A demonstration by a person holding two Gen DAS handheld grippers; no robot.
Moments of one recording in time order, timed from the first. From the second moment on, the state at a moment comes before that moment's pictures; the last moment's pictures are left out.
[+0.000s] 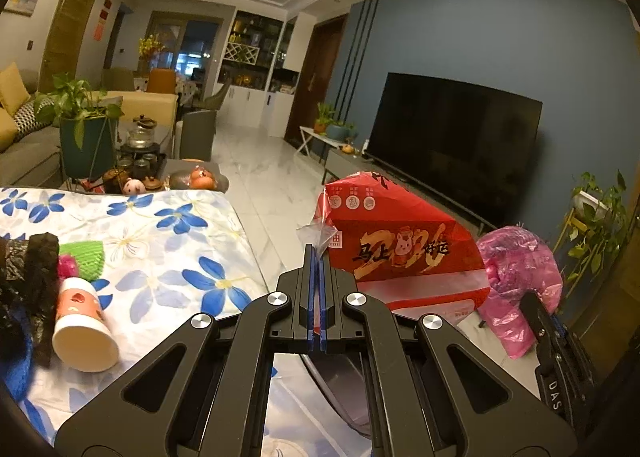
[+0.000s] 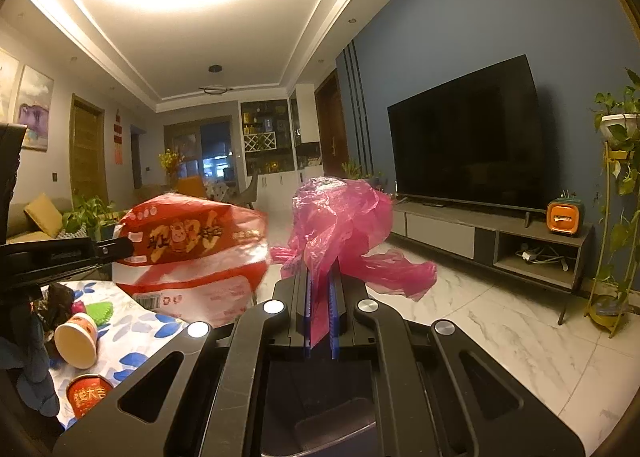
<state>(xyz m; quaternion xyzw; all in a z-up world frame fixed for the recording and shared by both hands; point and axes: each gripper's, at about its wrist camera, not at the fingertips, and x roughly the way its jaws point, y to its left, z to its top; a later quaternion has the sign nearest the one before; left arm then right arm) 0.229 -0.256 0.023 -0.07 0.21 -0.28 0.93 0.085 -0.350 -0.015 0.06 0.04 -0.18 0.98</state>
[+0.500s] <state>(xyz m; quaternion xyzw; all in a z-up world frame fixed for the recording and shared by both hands) 0.250 -0.280 0.012 -0.06 0.25 -0.30 0.92 0.108 -0.364 -0.022 0.08 0.07 -0.17 0.98</state>
